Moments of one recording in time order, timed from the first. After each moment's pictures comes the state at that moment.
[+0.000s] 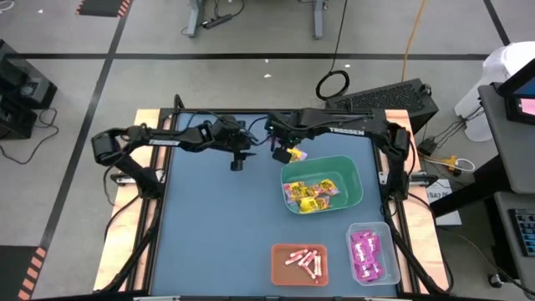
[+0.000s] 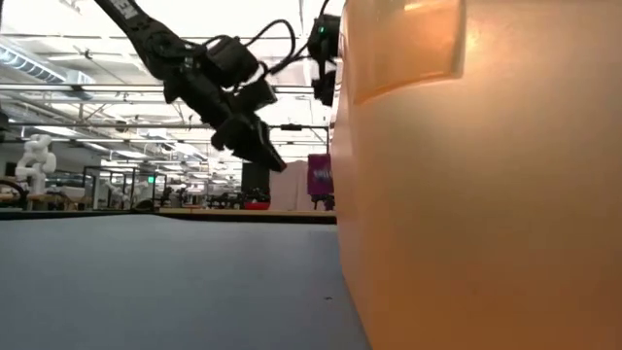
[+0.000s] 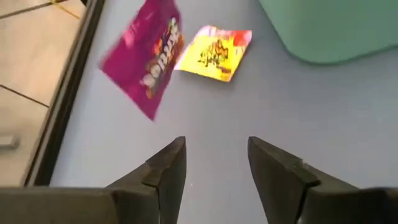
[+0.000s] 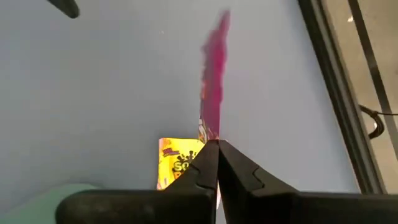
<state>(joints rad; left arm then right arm) 0.44 1.54 0.80 0.05 0.23 0.50 -0.30 1.94 1.70 -0.98 0.21 0.07</state>
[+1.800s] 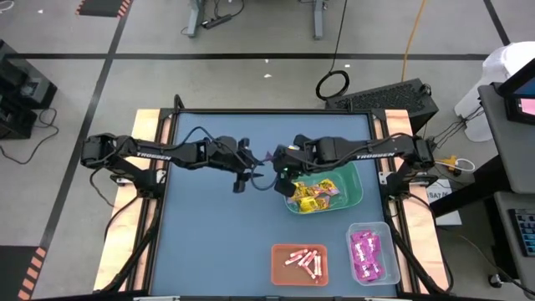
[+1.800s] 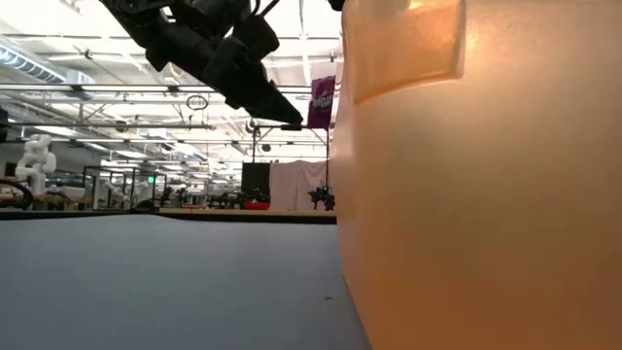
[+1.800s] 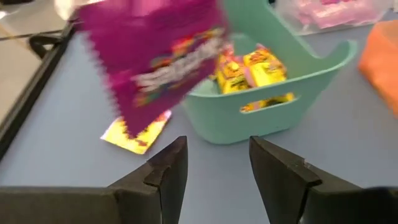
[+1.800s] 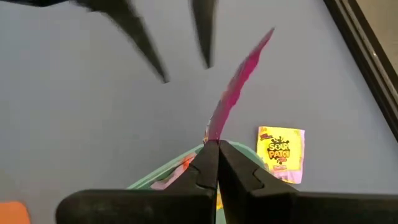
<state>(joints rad) 0.16 1.43 0.79 0.12 0.17 0.21 0.05 1.76 1.70 -1.04 0.29 0.39</state>
